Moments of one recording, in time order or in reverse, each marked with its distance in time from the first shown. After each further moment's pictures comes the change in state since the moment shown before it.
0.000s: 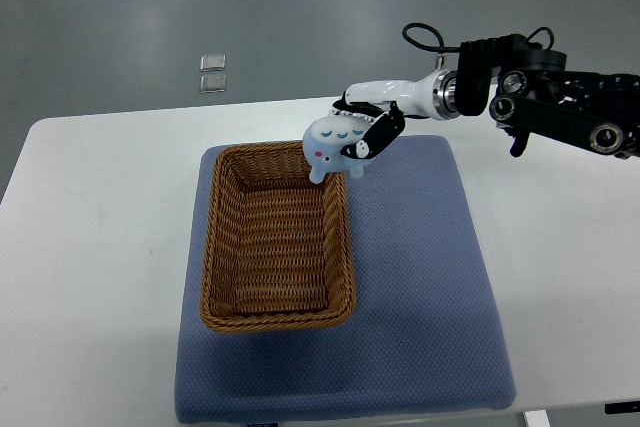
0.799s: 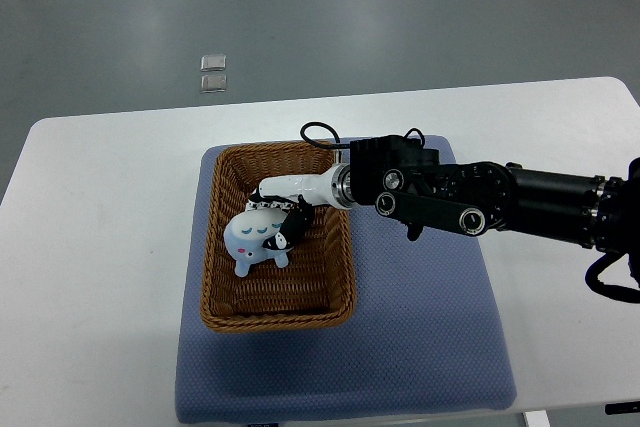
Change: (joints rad) left arm -0.002 0.000 0.000 -0.007 0.000 -0.002 0.000; right arm -0.122 0.332 -0.083 -0.171 -0.016 -0.089 0.002
